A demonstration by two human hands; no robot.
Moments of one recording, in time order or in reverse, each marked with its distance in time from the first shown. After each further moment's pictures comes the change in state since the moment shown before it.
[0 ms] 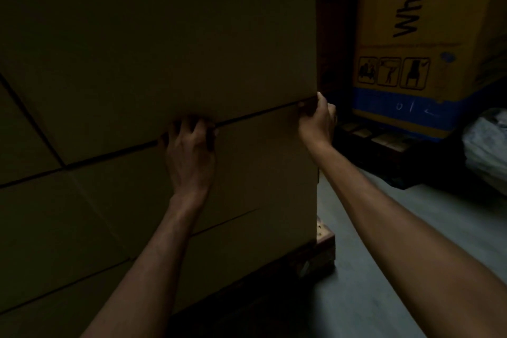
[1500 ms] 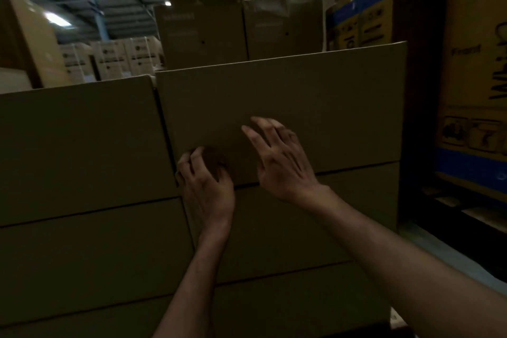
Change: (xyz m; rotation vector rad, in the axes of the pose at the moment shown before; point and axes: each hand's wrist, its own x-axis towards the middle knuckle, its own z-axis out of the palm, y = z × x) left_hand 0.021 -0.076 -0.071 -0.211 0.304 -0.474; right_hand -0.105 -0.158 0.089 -0.429 -0.216 -1.186
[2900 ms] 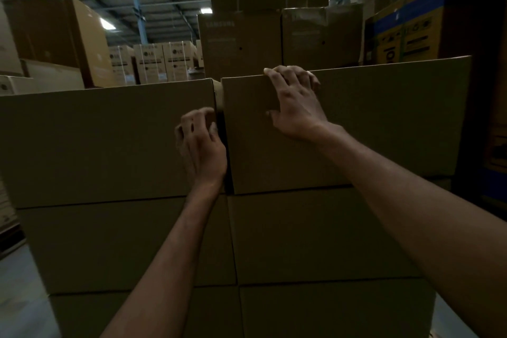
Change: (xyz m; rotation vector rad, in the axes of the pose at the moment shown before) left_hand 0.106 -0.025 -0.073 0.025 0.109 0.192; right_hand 0.131 -0.041 -0.033 0.086 -0.070 0.094
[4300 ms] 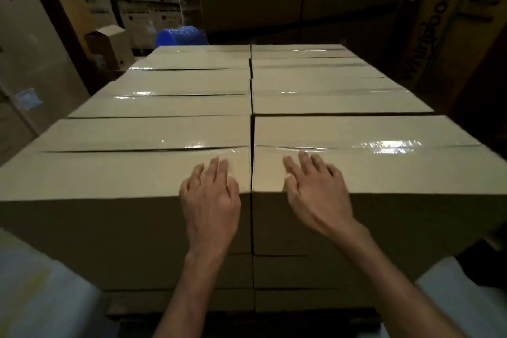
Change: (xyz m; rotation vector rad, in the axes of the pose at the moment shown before) left_hand 0.160 0.009 -0.030 0.434 -0.810 -0.196; right_hand 0.101 -0.042 -0.021 -0.005 -0.721 0.297
